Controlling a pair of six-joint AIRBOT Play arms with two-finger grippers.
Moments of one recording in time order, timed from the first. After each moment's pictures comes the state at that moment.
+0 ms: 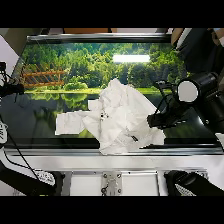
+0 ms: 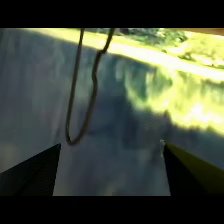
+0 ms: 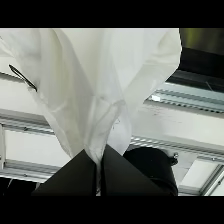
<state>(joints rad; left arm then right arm) 0.46 -1.82 1.67 1.76 -0.85 -1.40 0.45 -1.12 1.35 -1.50 1.84 1.86</state>
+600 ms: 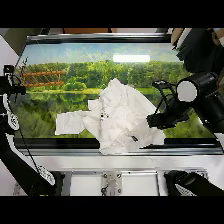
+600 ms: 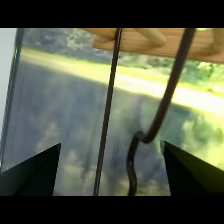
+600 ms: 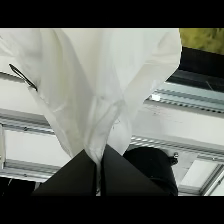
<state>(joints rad) 0.47 -2.14 2.00 1.91 -0.89 -1.40 0.45 -1.12 1.35 -1.50 1.84 1.86</state>
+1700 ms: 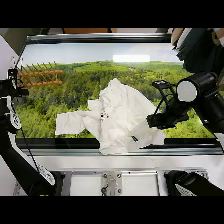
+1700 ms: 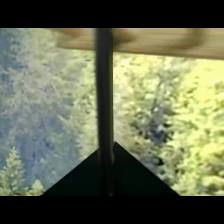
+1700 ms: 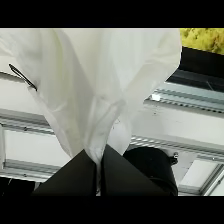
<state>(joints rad) 0.47 -2.20 2.00 1.92 -0.83 -1.39 0.45 -1.12 1.35 -1.50 1.84 1.86</state>
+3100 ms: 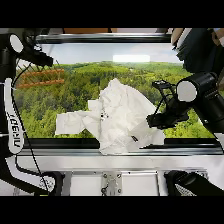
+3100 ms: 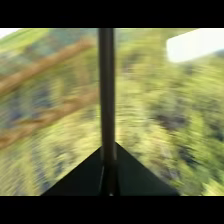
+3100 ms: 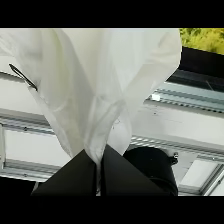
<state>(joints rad) 0.00 -1.67 2.01 1.51 -1.27 -1.13 0.45 -1.12 1.35 -1.50 1.84 1.86</state>
